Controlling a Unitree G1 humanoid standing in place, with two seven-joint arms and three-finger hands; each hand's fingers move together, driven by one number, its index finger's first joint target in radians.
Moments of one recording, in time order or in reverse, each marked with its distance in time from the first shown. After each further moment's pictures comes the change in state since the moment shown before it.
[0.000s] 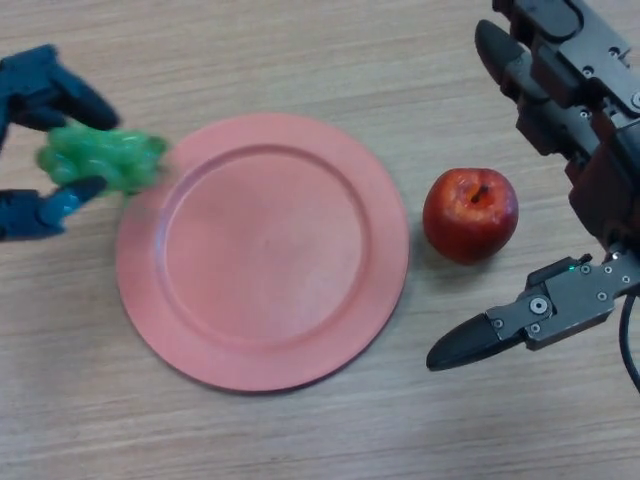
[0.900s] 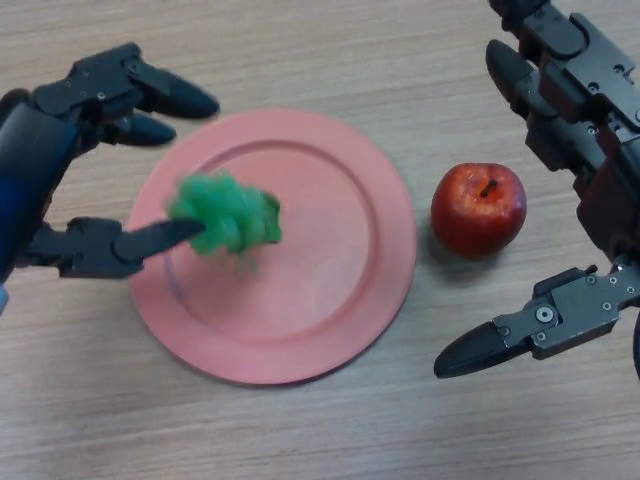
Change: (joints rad) left arm 0.019 -0.089 -0.072 -0.249 -0.073 0.294 -0.104; right arm 0.038 -0.077 0.006 0.000 0.093 -0.007 -0.084
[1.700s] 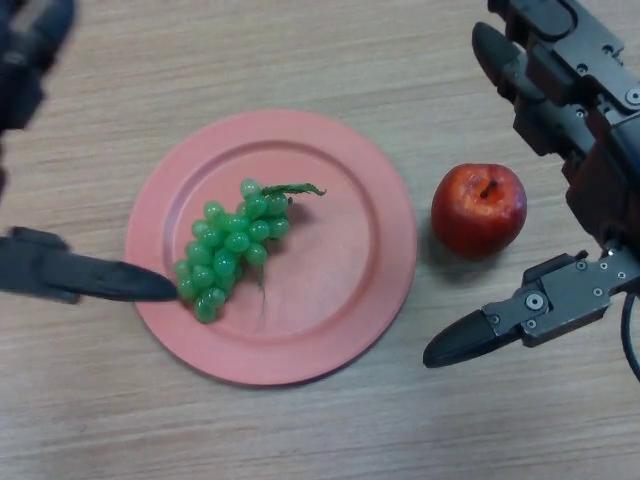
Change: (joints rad) left arm 0.058 -0.034 0.272 -0.079 -0.700 -0.009 0.230; right arm -0.065 0.011 0.012 0.000 -0.035 0.037 0.020
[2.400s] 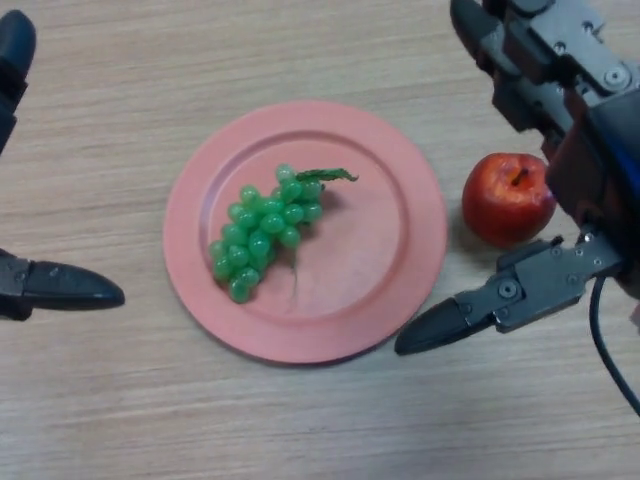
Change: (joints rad) left arm 0.067 0.130 0.082 -0.042 -0.479 0.138 0.267; right arm -0.071 0.112 0.072 0.000 -0.167 0.002 0.074
